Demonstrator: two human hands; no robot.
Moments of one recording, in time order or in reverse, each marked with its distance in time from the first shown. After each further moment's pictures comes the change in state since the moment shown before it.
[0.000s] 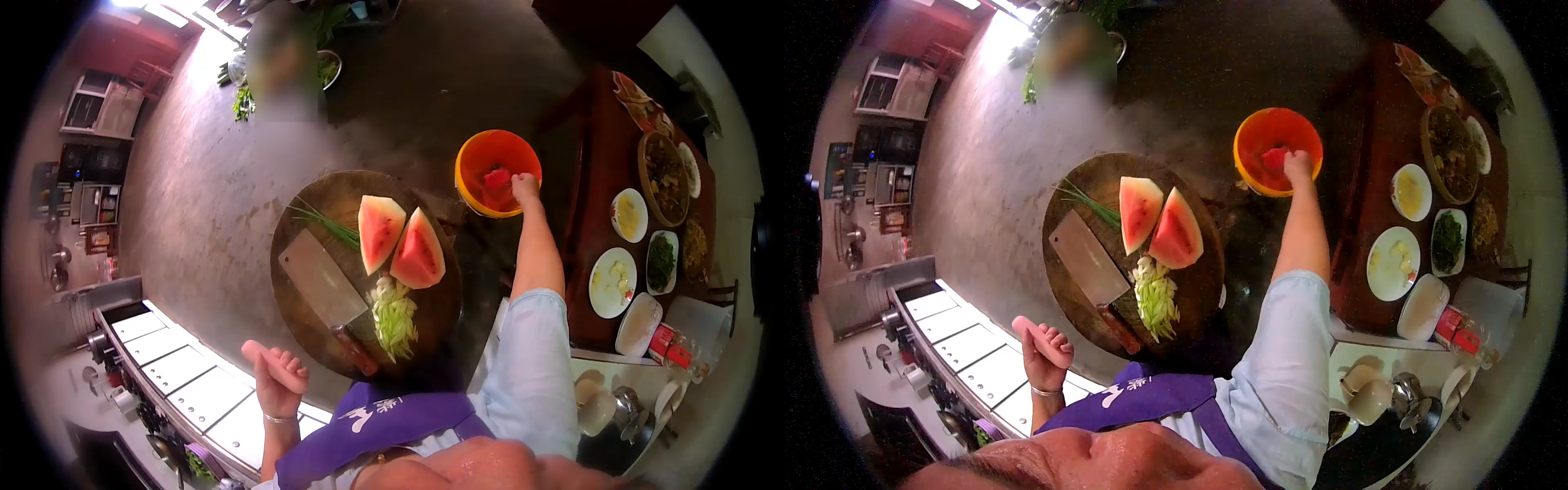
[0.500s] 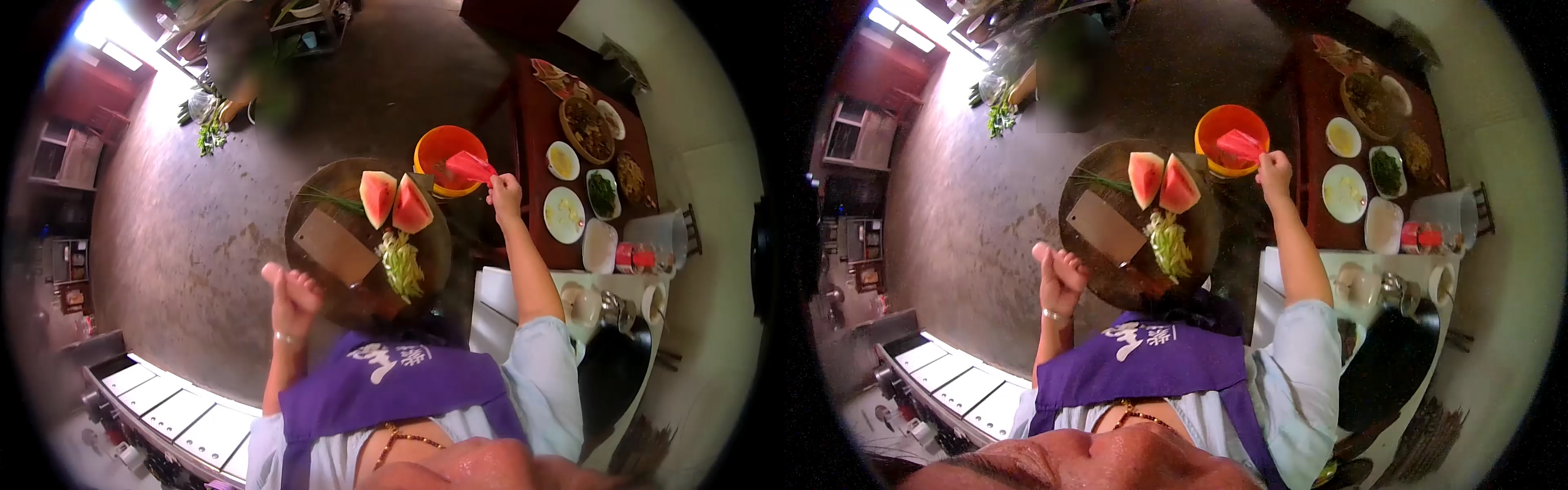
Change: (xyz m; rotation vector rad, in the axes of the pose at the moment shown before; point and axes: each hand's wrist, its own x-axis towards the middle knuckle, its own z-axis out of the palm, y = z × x) left_hand 0.062 0.053 0.016 -0.067 -0.297 -0.236; right_hand -0.258 -0.083 -0.110 0.866 0.192 -0.071
